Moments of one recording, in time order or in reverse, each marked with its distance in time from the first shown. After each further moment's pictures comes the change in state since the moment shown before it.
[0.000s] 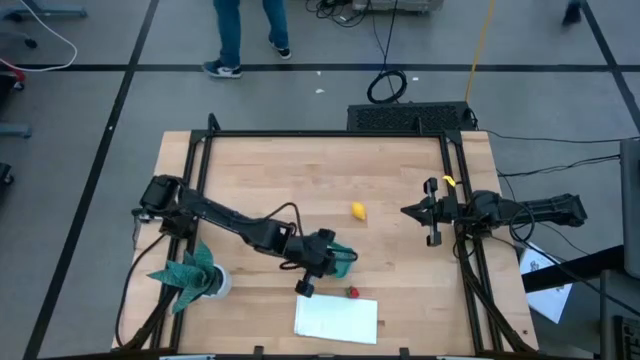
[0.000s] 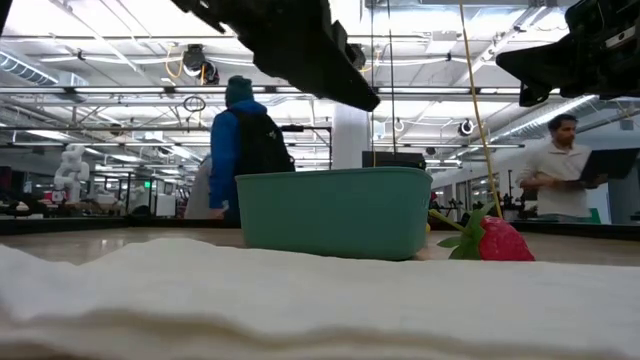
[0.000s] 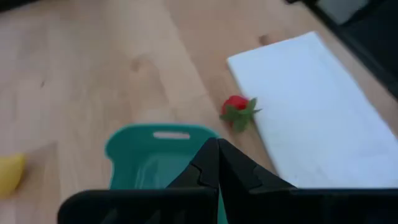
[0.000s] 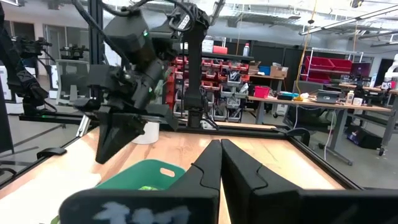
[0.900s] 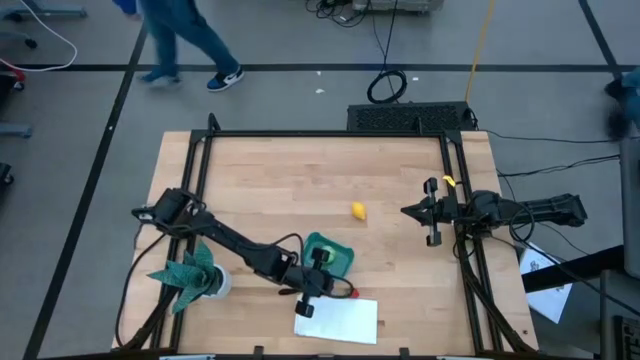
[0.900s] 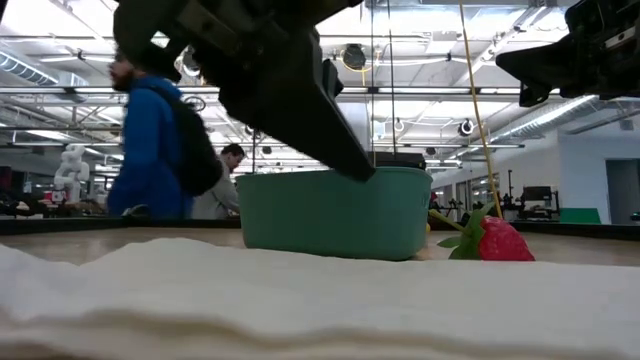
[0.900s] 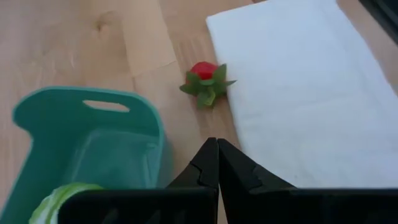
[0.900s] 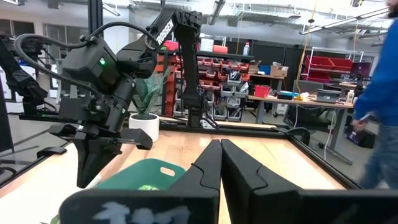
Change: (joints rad) left arm -0.131 0.123 0.002 0.048 -0.183 -0.141; right arm 0.000 0.002 0.000 0.000 0.000 -0.001
